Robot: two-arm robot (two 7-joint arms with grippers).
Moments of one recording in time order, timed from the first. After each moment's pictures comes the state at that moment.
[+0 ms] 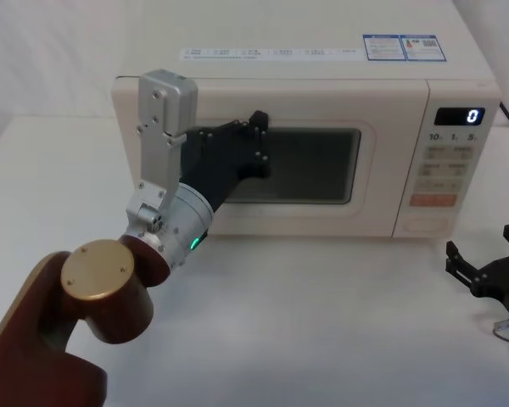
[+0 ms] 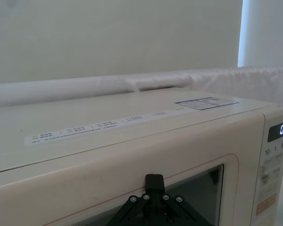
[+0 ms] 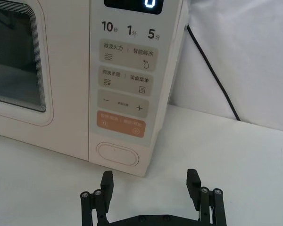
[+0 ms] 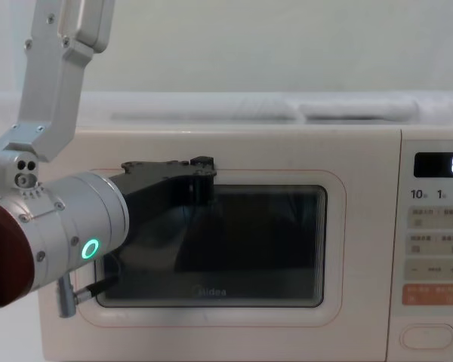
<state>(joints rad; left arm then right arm) -0.23 0.16 0.29 -1.64 -0.21 0.12 -0.21 -0.09 0.22 -0.06 -1.62 0.06 -0.01 0.19</state>
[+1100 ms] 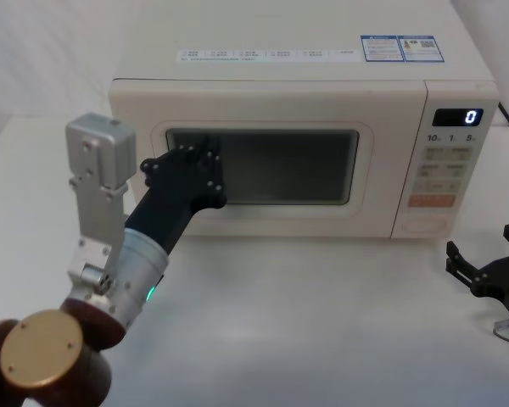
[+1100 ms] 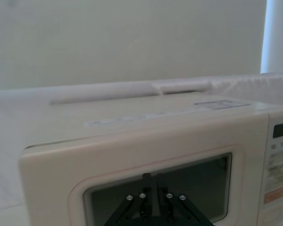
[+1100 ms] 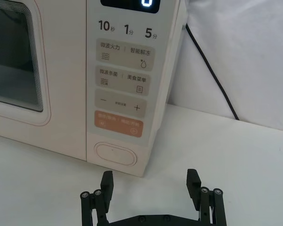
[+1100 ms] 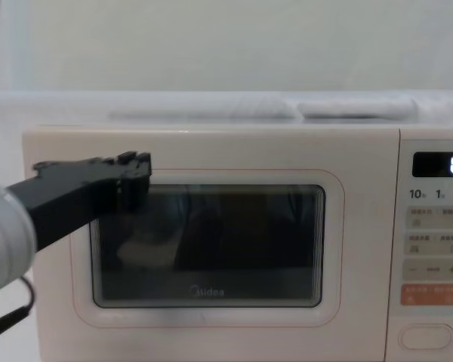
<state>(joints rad) 0.02 0.20 0.20 -1.89 -0.17 0.09 -0.13 -0.09 0.22 -0.06 -1.62 0.06 -0.01 0.19</state>
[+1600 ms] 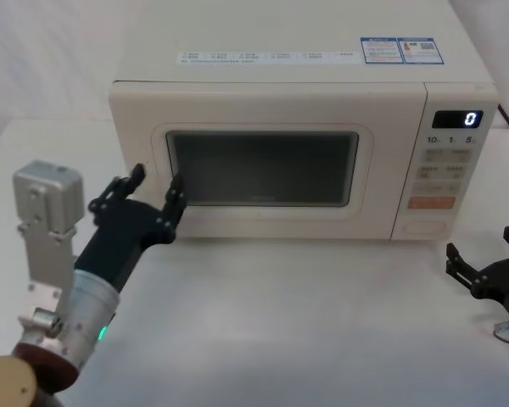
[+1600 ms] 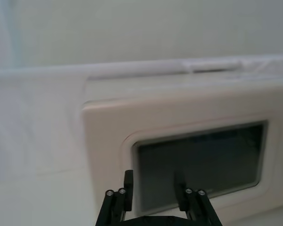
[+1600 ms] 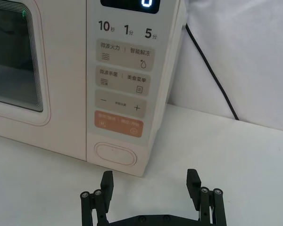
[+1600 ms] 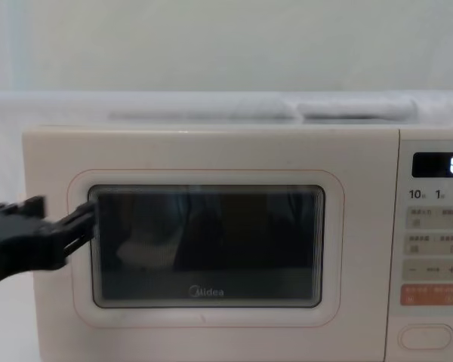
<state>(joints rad) 0.14 0.21 0.10 -1.91 -0.16 0.05 -0.12 -0.09 0.22 -0.06 -1.62 0.06 -0.01 0.19</state>
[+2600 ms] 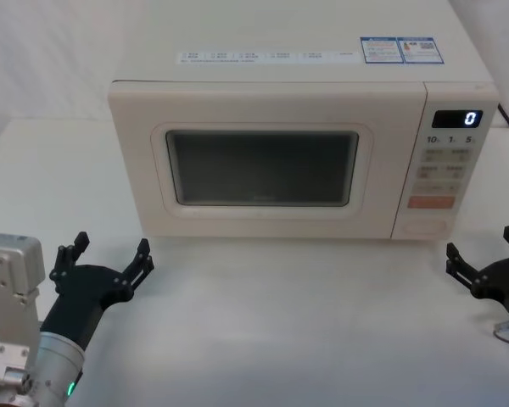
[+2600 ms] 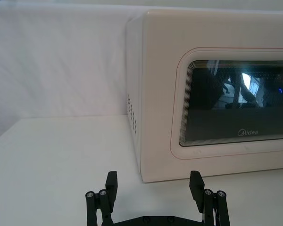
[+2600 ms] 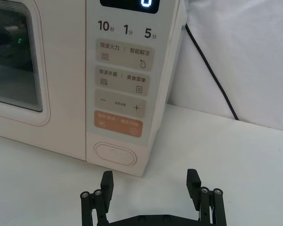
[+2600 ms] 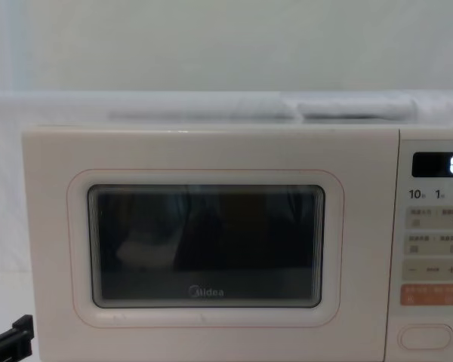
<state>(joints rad) 0.24 0.18 -0.01 -1.80 -0.19 -0.02 -0.13 -0.09 0.22 -0.06 -1.62 0.06 -0.01 0.19</state>
